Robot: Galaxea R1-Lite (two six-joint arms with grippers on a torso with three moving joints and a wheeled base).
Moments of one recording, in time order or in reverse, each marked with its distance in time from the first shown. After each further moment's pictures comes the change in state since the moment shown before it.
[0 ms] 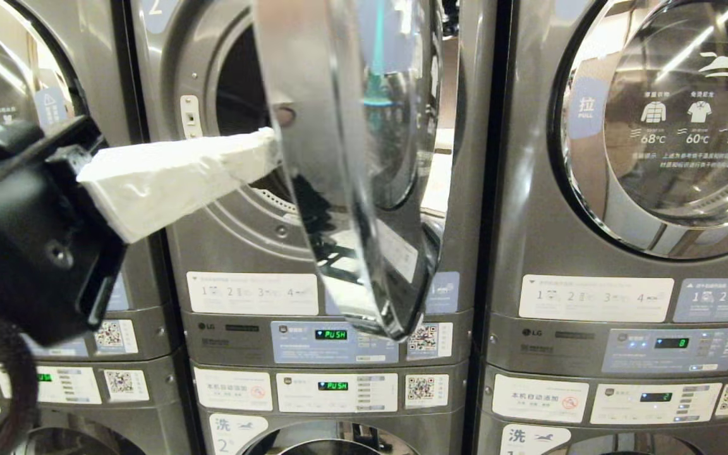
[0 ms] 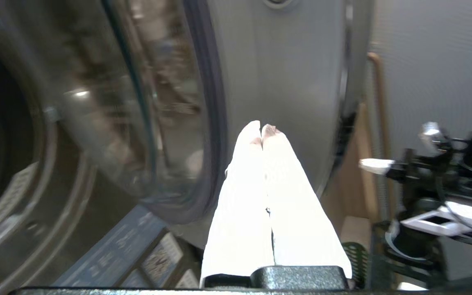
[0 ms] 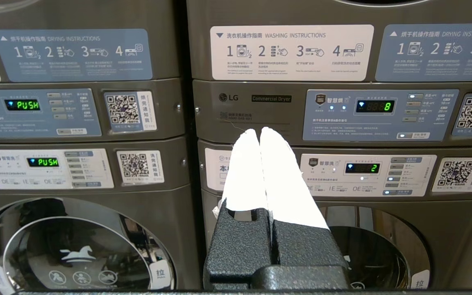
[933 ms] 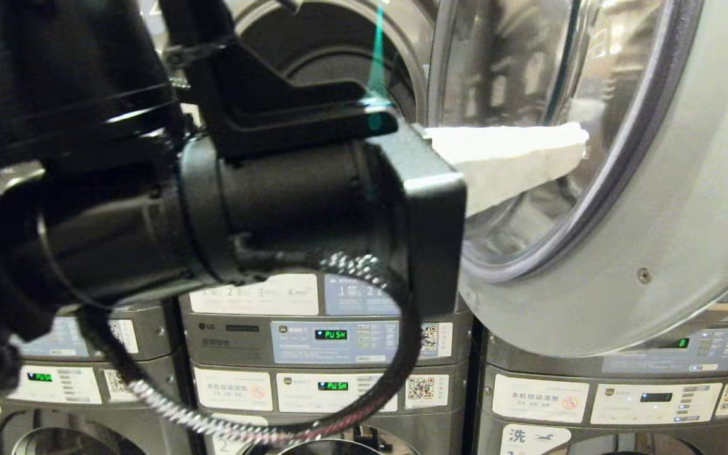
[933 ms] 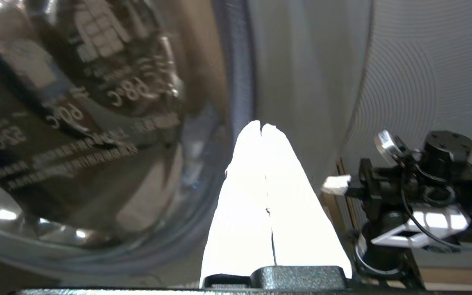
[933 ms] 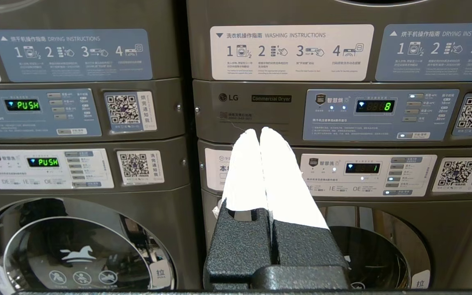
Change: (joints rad) left arm -0.248 0.369 -0.328 -0.033 0.005 0.062; right arm 0.000 0.000 0.000 0.000 0.000 0.000
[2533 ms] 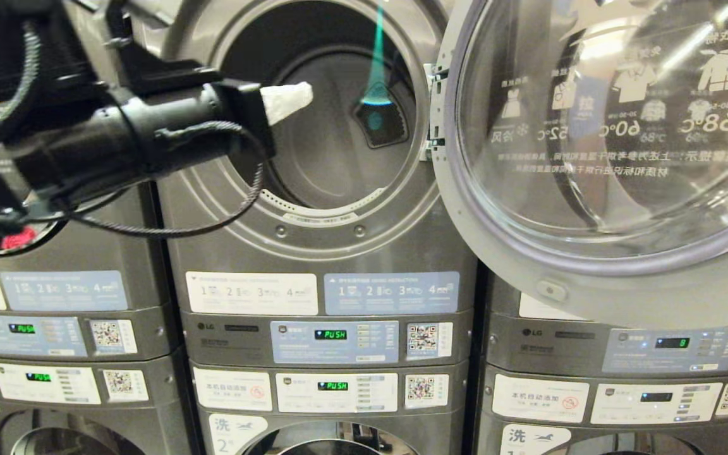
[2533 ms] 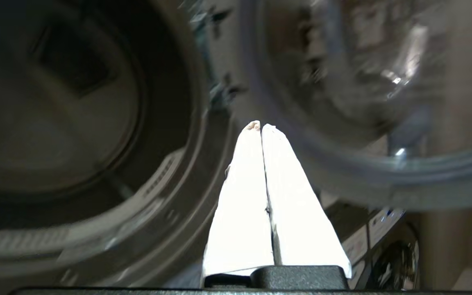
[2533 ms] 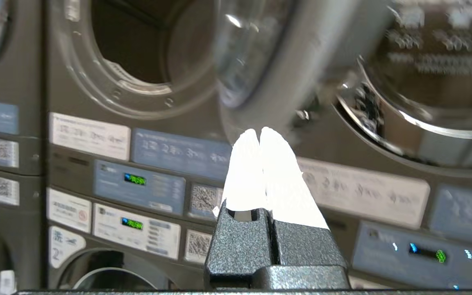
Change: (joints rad) left arm 0.477 -0.031 -0.013 0.085 0.186 -0.024; right arm 0.004 0.198 -0.421 -0.045 0.291 0.004
